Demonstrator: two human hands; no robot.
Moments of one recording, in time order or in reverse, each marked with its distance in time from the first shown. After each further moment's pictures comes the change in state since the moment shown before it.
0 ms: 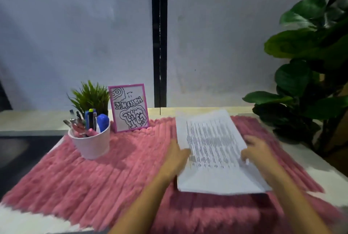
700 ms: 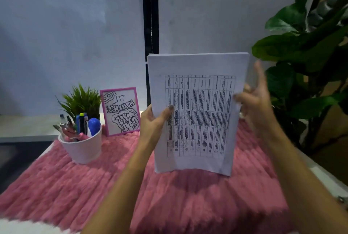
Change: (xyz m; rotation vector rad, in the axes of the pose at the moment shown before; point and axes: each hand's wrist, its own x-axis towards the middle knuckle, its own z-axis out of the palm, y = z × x) left_hand 0.018 0.068 -0.038 -0.185 0.252 0.368; right_hand 0.018 -0.094 -0.029 0.436 -0.095 -0.637
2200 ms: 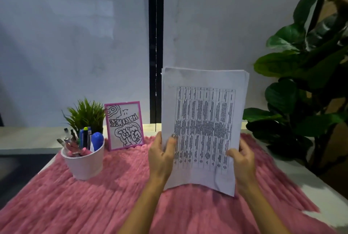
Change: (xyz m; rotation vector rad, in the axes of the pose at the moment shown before) left_hand -0.026 -0.036 0.014 0.183 0.147 0.014; right_hand -0.068 0.073 0.030 0.007 0.251 0.289
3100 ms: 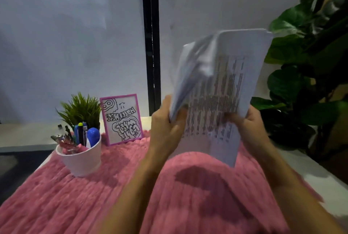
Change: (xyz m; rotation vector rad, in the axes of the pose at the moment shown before) left_hand 0.016 0.082 0.001 0.058 -0.094 0.459; right_hand 0.046 -0.057 0.002 -0.050 -0.218 -0.195
